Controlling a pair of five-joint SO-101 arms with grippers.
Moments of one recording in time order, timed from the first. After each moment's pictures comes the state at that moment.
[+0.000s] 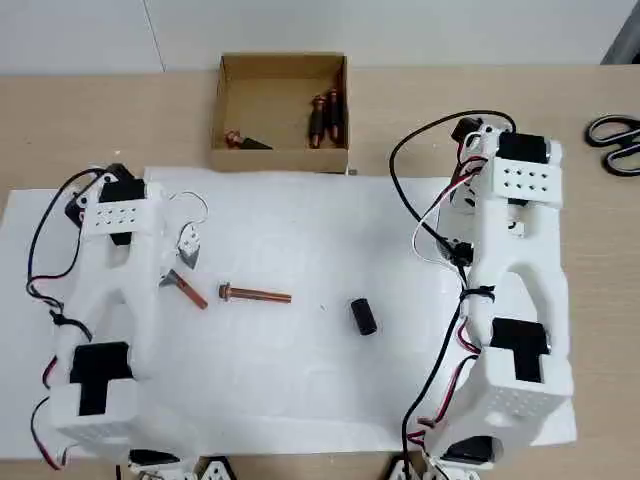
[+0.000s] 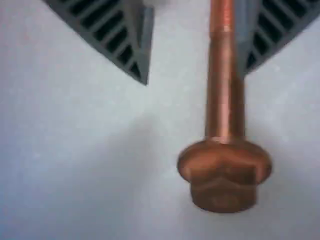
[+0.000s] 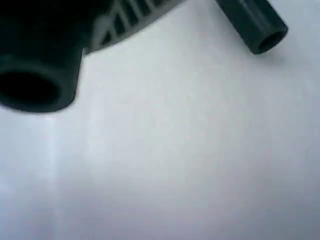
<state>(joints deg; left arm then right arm) -10.4 7.3 15.1 79.5 49.0 4.6 13.7 -11.7 96.3 -5.3</state>
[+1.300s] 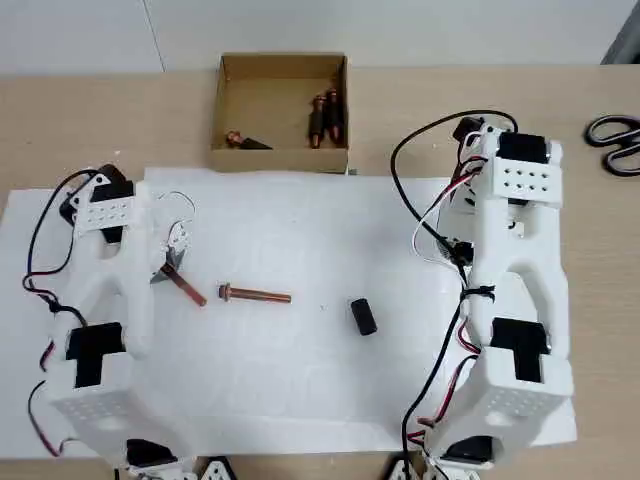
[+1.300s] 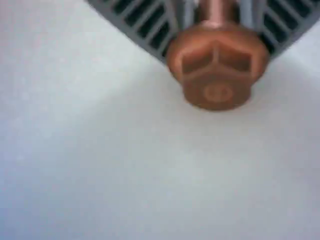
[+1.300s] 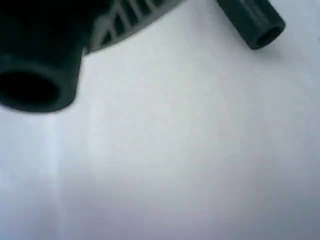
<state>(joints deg) -13.8 15.7 12.8 73.6 45.8 4.6 13.7 -11.7 96.0 -6.2</state>
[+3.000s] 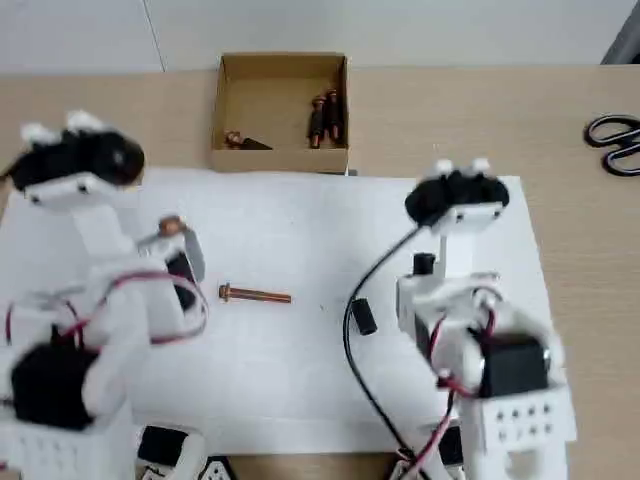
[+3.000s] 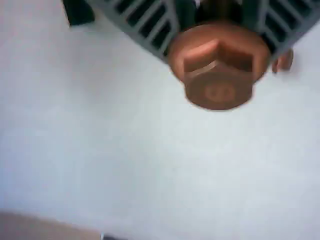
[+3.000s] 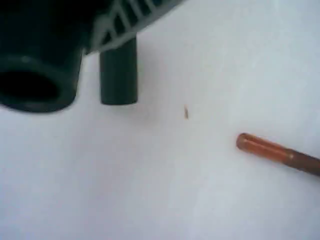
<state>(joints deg) 5.1 -53.8 15.4 93.1 25.0 -12.7 -61.9 41.1 80.6 -6.2</state>
